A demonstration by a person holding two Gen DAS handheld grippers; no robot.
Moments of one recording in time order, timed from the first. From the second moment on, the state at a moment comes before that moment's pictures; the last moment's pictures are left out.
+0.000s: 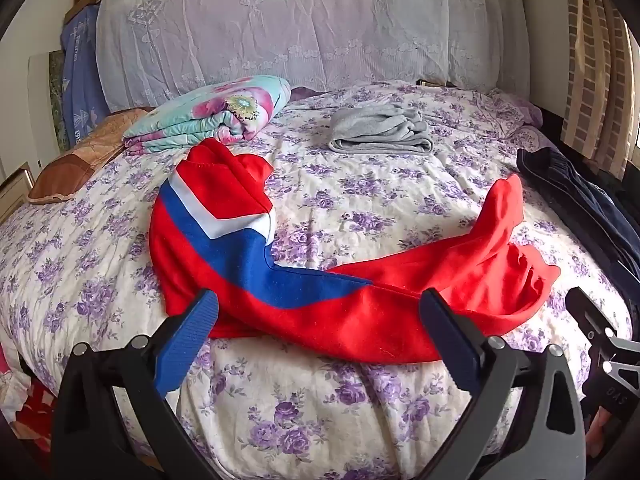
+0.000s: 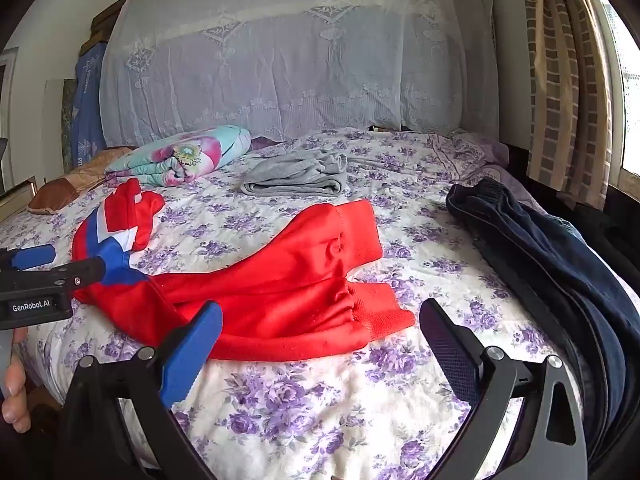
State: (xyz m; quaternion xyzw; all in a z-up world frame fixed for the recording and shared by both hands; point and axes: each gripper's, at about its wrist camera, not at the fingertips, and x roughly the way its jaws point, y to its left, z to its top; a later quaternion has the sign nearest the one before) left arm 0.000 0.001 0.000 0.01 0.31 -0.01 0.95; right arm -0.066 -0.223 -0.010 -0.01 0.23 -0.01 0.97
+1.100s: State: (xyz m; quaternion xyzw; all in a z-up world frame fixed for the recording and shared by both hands) left arm 0.000 0.002 -0.001 0.01 0.32 -0.01 0.95; right arm -0.067 -0.218 -0.009 -0.01 0.23 -0.01 0.97
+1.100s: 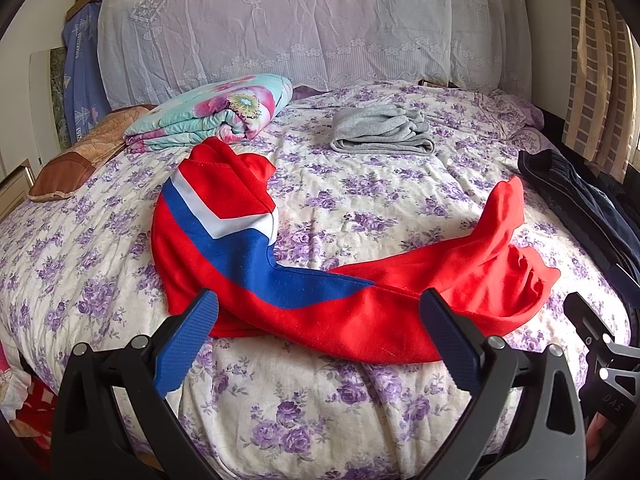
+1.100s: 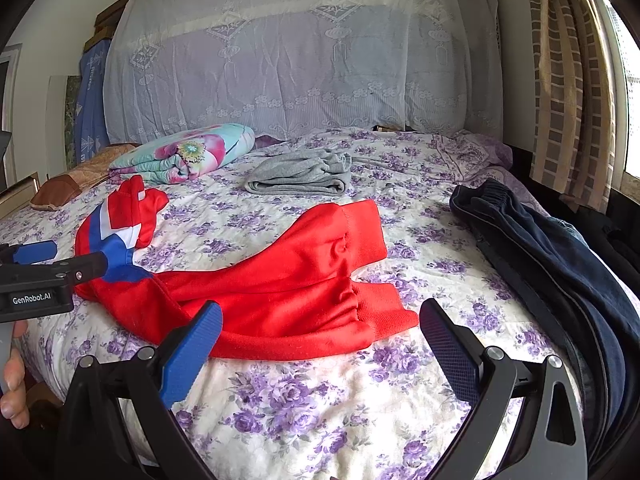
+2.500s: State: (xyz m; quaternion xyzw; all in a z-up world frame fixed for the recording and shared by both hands) left arm -0.003 0.005 0.001 0.01 0.32 -0.01 0.95; right arm -0.065 -0.217 -0.011 -0.01 0.23 -0.01 0.97
